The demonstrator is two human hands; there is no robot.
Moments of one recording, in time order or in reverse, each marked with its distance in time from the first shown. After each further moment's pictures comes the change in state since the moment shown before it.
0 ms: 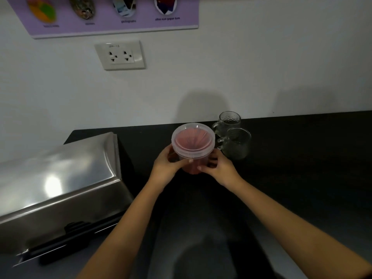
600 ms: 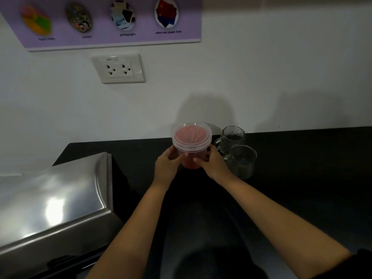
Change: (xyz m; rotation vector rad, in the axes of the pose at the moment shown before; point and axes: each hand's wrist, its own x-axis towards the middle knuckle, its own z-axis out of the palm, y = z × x) left_hand 0.062 0.007 0.009 -0.050 0.092 0.065; right_hand 0.069 -0.026 0.007 0.018 0.072 -0.046
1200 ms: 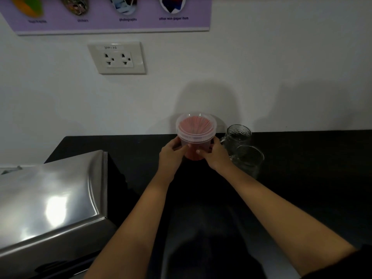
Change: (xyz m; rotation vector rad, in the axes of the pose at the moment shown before) left_hand 0.029 -0.001 0.011 -0.102 0.023 -0.070; right_hand 0.035 0.004 0.002 -0.092 0.030 0.028
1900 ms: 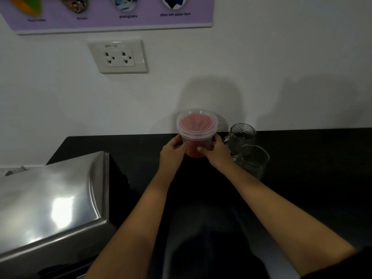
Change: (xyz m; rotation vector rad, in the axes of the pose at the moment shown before) left_hand 0.005 0.001 -0.004 0.021 0.009 -0.025; right_hand 0.008 0.000 0.005 0.047 0.010 0.024
